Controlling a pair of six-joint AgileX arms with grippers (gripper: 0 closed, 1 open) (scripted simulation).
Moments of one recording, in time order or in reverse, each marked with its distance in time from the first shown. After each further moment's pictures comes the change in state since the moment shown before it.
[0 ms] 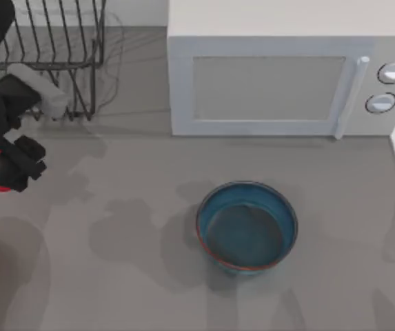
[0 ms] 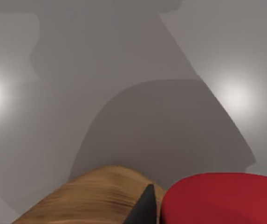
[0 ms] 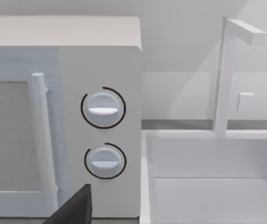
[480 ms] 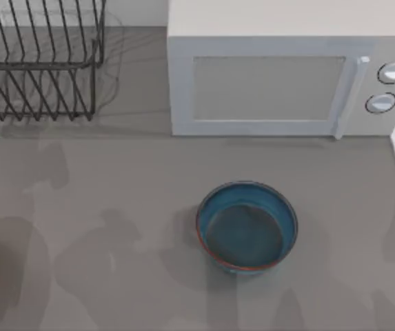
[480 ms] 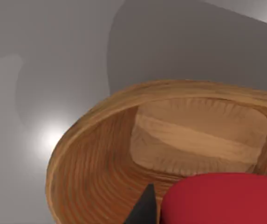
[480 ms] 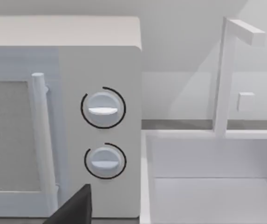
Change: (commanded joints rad) left arm 0.191 -0.141 -0.054 -0.089 0.009 0.695; right arm 0.000 0.000 0.000 0.000 0.000 0.000
